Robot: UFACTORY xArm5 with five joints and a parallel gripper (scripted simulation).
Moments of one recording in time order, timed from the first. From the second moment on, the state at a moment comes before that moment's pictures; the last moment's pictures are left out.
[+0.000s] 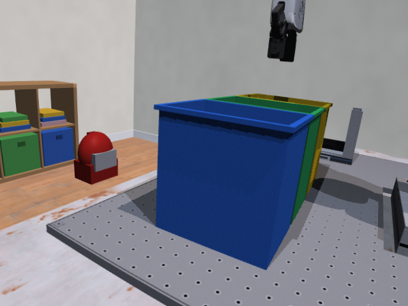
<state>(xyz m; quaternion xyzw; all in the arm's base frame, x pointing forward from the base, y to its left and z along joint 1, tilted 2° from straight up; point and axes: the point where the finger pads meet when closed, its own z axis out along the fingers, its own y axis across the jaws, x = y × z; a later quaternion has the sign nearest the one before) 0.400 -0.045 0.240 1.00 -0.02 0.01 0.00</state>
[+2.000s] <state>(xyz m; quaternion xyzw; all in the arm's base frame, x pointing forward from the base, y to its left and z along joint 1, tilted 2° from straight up) 0.293 -0.284 0.227 1.00 -0.02 0.01 0.01</state>
